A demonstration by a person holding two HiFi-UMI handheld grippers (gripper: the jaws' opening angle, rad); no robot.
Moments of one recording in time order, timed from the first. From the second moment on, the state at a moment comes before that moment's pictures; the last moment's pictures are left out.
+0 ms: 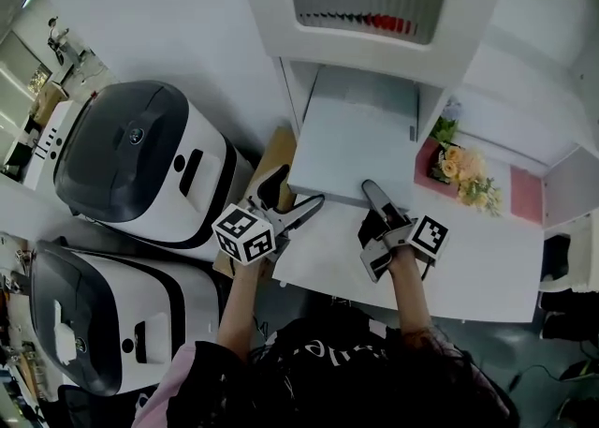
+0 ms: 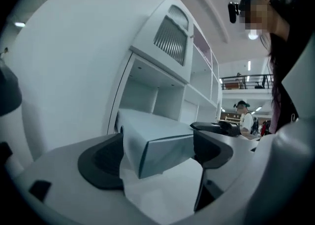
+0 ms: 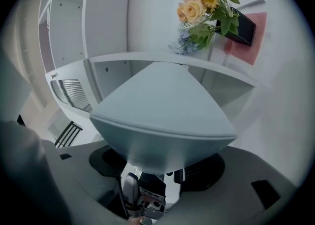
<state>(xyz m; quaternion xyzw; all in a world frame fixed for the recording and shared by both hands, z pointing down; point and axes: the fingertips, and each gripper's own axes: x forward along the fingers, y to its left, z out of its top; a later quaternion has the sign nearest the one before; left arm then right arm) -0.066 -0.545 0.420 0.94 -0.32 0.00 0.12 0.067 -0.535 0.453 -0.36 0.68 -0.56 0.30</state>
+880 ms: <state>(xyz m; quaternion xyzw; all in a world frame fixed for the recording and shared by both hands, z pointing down) -0.044 -0.632 0.430 0.90 -0.43 0.01 0.13 0.096 -0.596 0.448 -0.35 0.69 -0.54 0.33</state>
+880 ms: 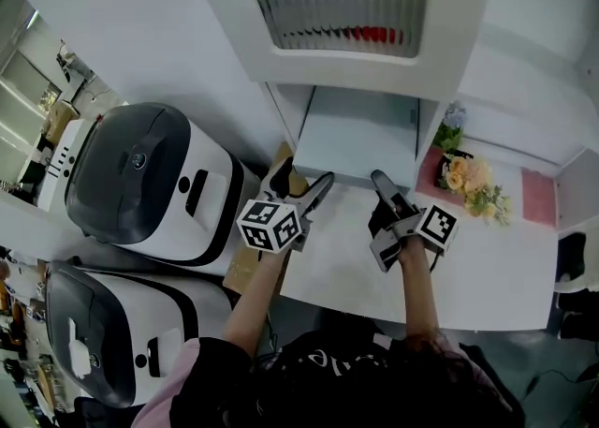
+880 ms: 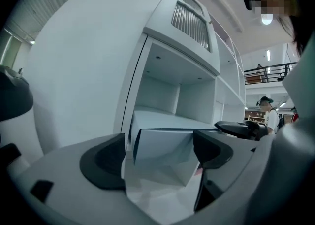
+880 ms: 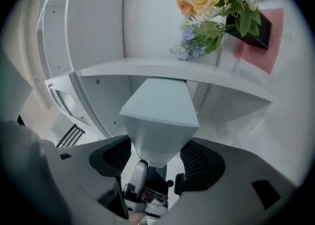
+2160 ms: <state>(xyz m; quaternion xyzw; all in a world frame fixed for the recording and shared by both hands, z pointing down) -0.079 -0.421 0.425 0.94 -0.31 0.02 0.14 0.011 -0.408 0.424 -0.34 0.79 -0.46 0.21</state>
